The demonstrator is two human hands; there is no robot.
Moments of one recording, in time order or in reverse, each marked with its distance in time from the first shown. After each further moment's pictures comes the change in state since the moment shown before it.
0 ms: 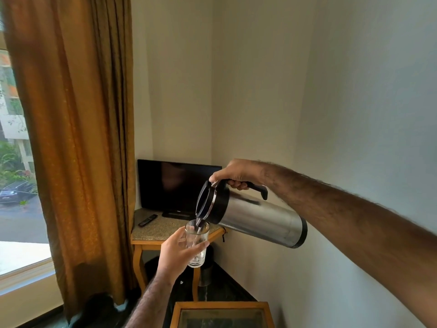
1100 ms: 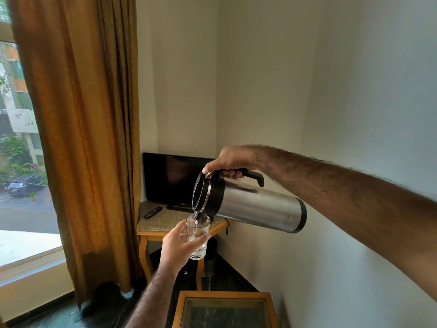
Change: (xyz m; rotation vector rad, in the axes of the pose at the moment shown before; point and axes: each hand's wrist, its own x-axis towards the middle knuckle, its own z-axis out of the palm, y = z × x) left_hand -0.010 -0.010 -0.009 0.011 0.041 -0.005; right_hand 0.008 -0.037 0.005 -0.125 -0.082 -0.024
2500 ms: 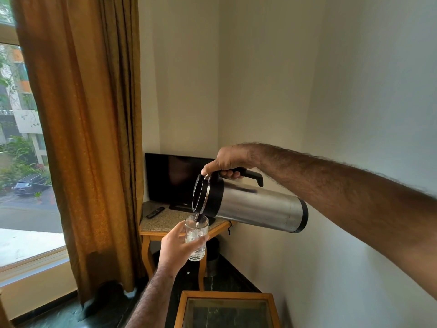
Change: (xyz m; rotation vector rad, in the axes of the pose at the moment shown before) left_hand 0.000 -0.006 -0.003 0.031 0.046 0.014; right_hand 0.007 -0.004 -0.002 -0.055 -0.048 0.030
